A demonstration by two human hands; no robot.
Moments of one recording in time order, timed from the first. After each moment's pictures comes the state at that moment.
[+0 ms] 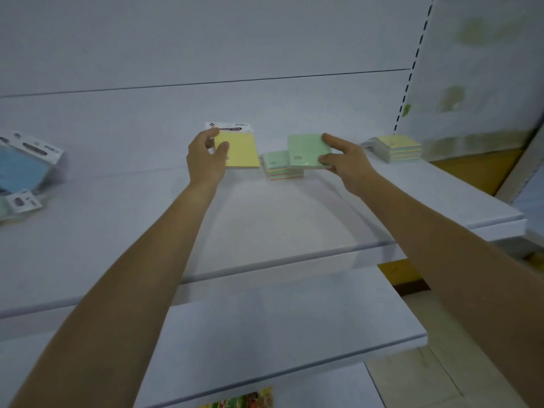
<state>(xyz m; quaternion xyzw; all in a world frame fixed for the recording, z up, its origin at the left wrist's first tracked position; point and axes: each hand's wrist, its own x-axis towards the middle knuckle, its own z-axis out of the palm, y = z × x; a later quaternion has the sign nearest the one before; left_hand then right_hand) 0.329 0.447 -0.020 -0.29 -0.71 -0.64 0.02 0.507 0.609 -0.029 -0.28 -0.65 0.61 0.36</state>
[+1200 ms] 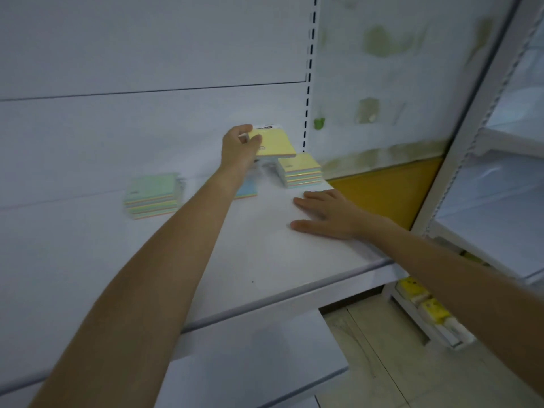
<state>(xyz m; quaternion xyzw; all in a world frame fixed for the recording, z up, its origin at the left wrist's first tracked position) 0.477 0.712 -0.006 -0.33 -0.65 -0.66 -0.19 0.677 0.750 -0.058 -0.31 -0.94 0.12 0.01</state>
